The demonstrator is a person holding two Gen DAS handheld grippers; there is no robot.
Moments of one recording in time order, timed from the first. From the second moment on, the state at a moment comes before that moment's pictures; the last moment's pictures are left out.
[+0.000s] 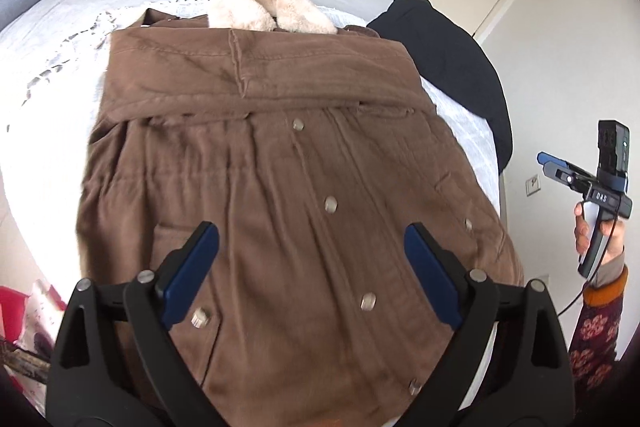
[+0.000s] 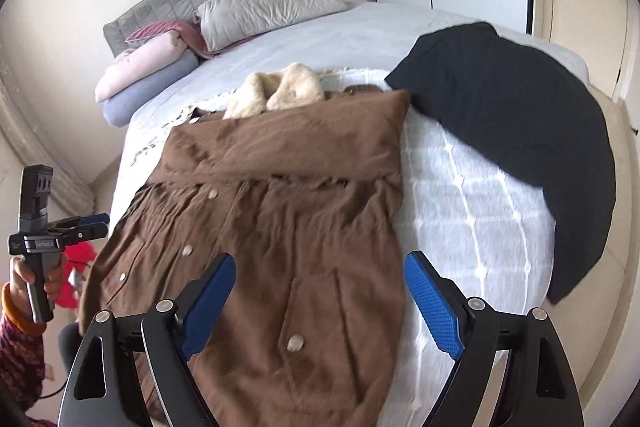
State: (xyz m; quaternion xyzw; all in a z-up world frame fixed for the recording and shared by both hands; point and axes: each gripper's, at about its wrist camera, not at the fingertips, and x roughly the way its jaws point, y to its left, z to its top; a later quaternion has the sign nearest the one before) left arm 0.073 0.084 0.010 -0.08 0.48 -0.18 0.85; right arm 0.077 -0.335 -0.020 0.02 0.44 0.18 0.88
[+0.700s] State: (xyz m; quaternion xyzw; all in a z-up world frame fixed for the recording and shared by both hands) left arm -0.013 0.254 -0.078 -0.18 0.56 -0.12 0.80; right arm -0.006 -0.365 -0.077 0.05 0.52 0.17 0.84
